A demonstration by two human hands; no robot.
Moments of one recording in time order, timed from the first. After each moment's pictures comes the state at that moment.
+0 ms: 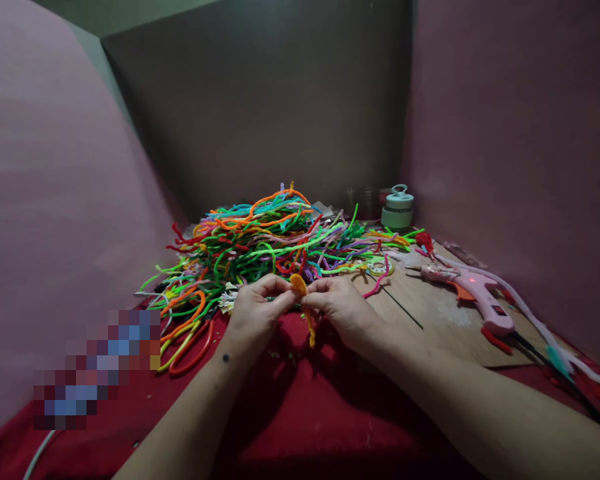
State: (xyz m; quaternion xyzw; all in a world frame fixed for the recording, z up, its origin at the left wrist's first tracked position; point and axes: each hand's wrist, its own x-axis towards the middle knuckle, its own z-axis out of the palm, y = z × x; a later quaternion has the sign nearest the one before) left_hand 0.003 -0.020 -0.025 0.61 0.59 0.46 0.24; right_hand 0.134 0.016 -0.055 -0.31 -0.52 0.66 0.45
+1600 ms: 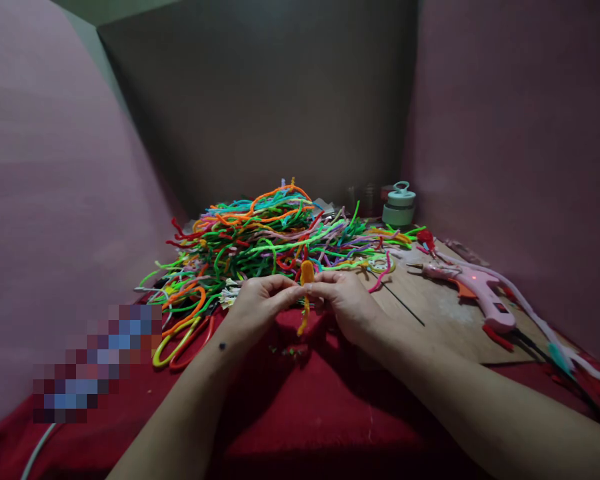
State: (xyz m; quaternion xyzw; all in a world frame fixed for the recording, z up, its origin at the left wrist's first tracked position) left_hand -0.004 -0.018 -0.015 0.68 0.60 0.34 0.24; right_hand 0.135 0.018 -0.054 -0.29 -0.49 0.67 0.48
